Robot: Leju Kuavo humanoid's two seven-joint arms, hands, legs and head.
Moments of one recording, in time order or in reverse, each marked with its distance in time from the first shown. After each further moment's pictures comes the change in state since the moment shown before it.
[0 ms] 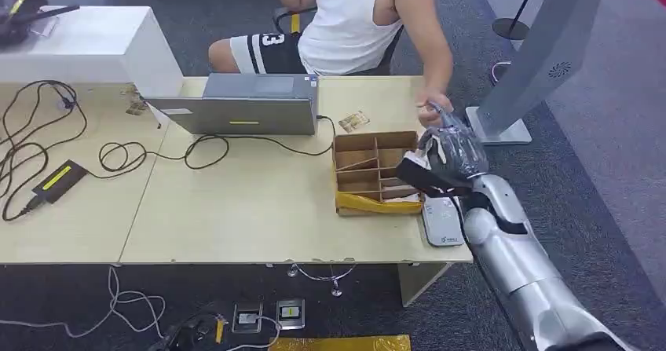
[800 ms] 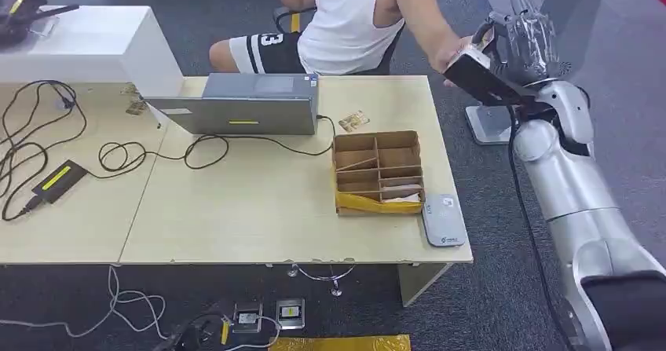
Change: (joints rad) left arm -0.002 -0.020 0.000 0.000 -0.039 0.000 0.000; right arm -0.318 -0.036 -0.073 0.064 -0.032 -0.013 -0.091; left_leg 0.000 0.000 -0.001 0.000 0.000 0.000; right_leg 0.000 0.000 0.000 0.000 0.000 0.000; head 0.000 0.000
